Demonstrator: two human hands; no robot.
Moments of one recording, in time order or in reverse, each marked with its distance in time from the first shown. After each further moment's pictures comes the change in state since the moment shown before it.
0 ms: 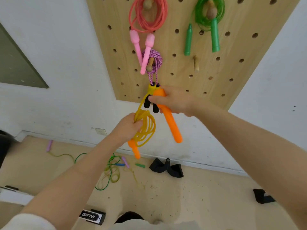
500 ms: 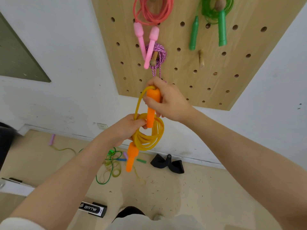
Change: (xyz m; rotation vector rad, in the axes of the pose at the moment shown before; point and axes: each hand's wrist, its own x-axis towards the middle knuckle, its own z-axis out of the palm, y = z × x) left_hand -0.017 0.000 -0.011 -0.256 -0.245 -0.105; right_hand -0.008 -0.004 0.038 -0.058 0.263 -0.428
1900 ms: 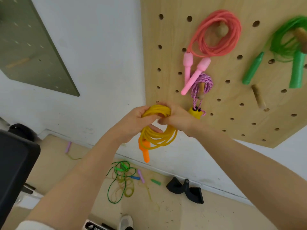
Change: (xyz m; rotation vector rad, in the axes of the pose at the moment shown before) left_hand 0.039 0.019 -0.141 -0.227 0.050 0.318; right_hand 0.141 0.027 0.076 0.193 -0.248 0.346
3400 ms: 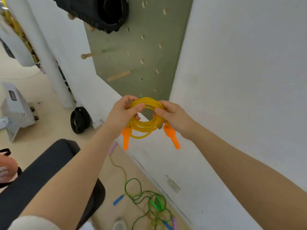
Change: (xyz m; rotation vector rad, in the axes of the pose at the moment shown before) left_hand 0.049 -0.083 -0.489 -0.086 0.863 0.006; right_hand 0.418 -0.182 0.259 0.145 -0.371 -0.227
